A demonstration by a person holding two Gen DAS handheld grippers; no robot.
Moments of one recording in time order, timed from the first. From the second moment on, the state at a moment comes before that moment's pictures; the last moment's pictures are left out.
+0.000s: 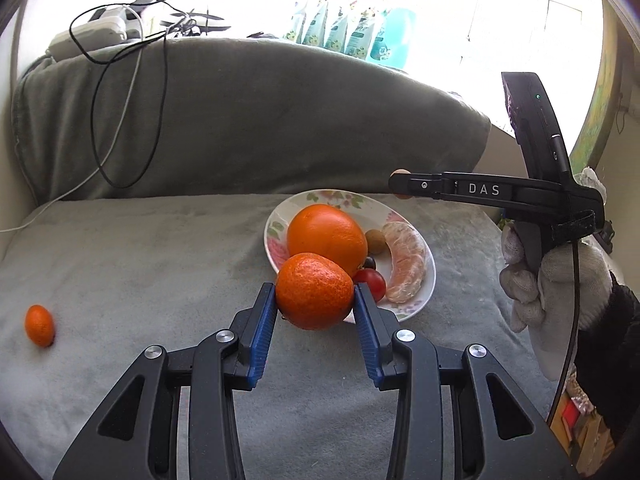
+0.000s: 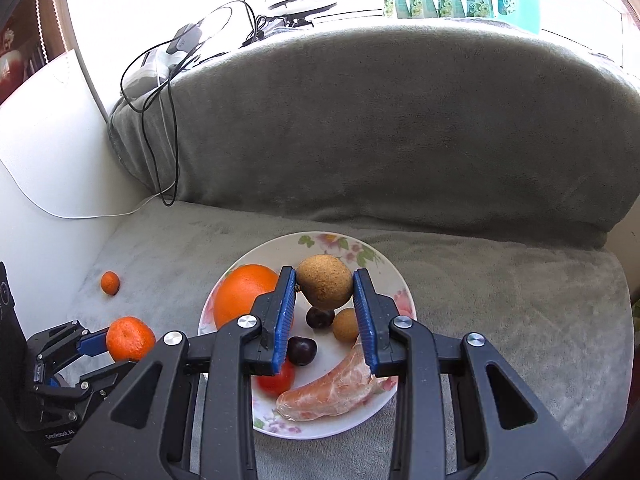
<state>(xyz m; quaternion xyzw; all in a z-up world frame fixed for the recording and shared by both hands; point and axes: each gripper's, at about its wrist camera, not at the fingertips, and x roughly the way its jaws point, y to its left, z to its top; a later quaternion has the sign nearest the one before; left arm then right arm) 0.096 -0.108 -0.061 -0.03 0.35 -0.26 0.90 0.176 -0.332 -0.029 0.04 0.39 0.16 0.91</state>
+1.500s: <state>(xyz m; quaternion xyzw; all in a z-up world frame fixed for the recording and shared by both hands) 0.118 -0.177 -0.079 0.02 0.37 -0.28 0.88 0.202 -0.338 -0.051 0.06 0.40 0.16 0.90</state>
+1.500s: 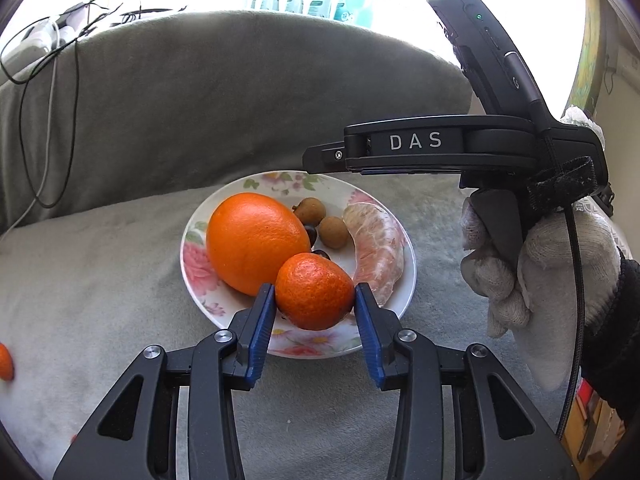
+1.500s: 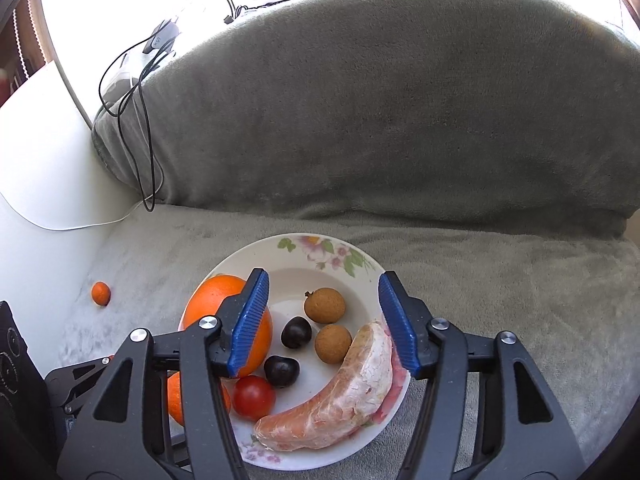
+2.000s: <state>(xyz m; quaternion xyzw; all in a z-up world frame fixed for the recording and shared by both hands) 0.114 -0.167 -0.071 0.02 0.35 -0.28 0.89 0.197 -0.344 -0.044 0.07 0.38 0.15 0.91</state>
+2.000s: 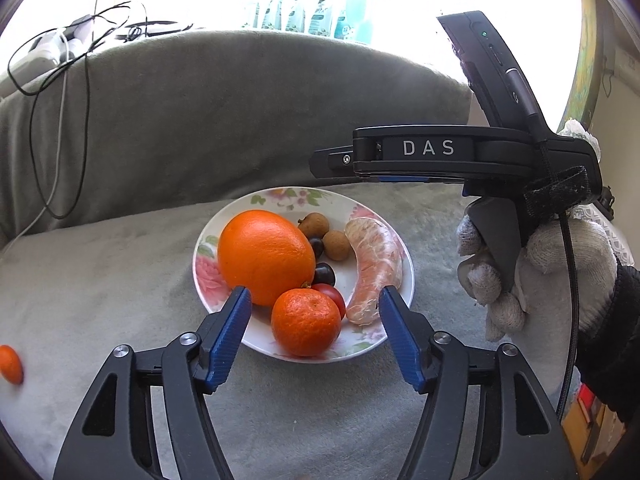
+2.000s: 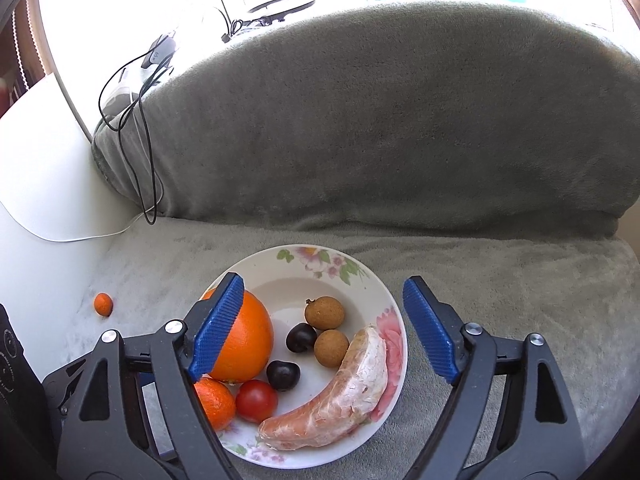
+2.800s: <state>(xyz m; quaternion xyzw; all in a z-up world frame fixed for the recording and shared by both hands) 0.094 -0.119 -0.042 0.00 0.33 -0.25 0.91 0.169 -0.337 -0.018 0.08 0.36 0.14 0.92</state>
